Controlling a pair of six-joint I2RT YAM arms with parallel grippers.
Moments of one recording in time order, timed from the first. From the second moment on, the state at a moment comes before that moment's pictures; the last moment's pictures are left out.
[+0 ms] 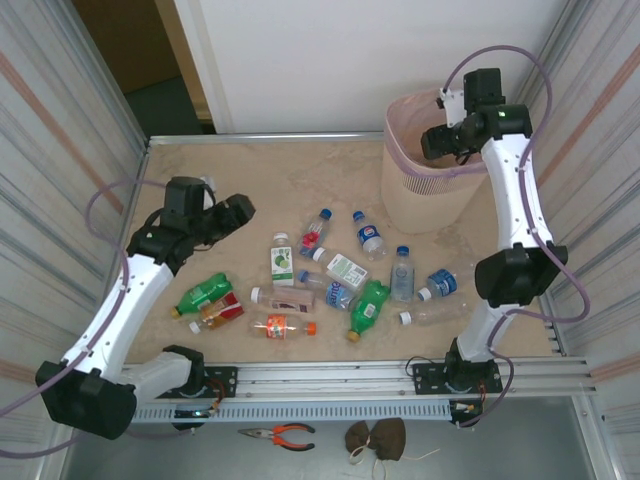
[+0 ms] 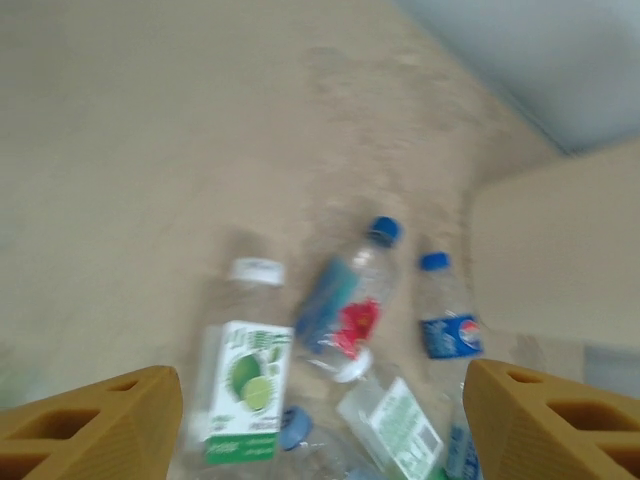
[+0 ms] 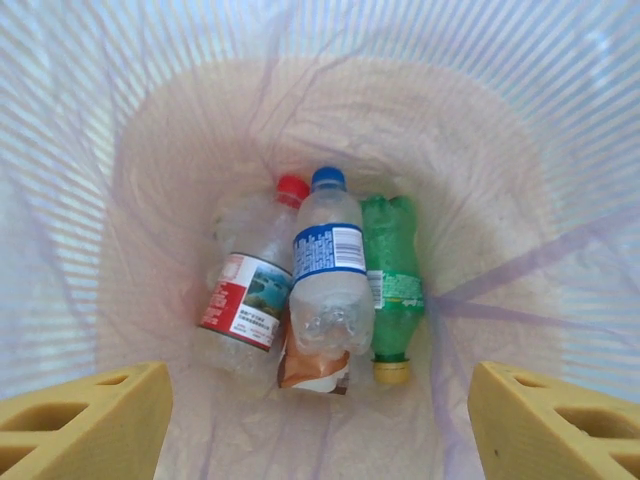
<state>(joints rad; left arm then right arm) -0.26 1.08 1.05 -0.71 0.12 -0.80 0.07 1.80 2.12 -1.19 -0.01 -0.19</state>
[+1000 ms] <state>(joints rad) 0.41 1.08 0.76 -1.18 0.30 -1.20 0.17 1.48 1.86 -1.03 0.03 -0.17</state>
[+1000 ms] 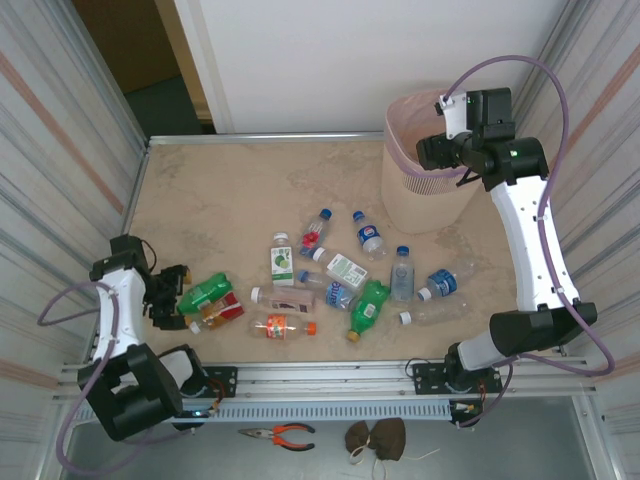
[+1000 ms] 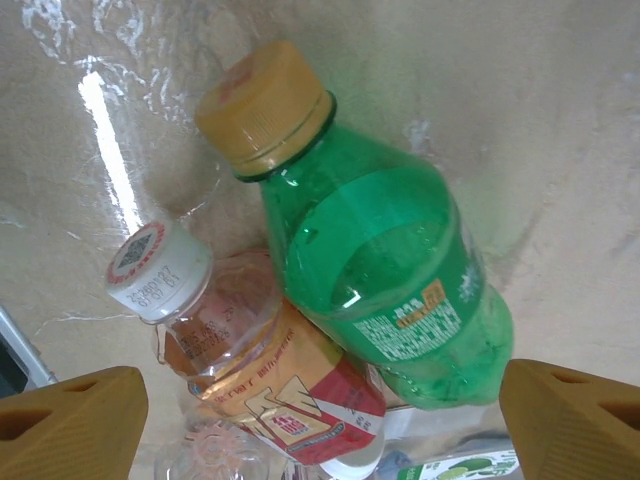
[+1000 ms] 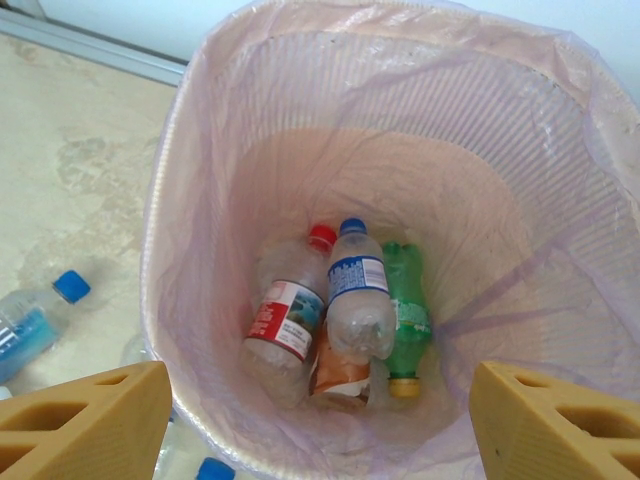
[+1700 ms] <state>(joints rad) 0.55 1.32 0.75 -1.01 0.33 -1.14 0.22 1.47 1.86 -1.03 0.07 -0.17</state>
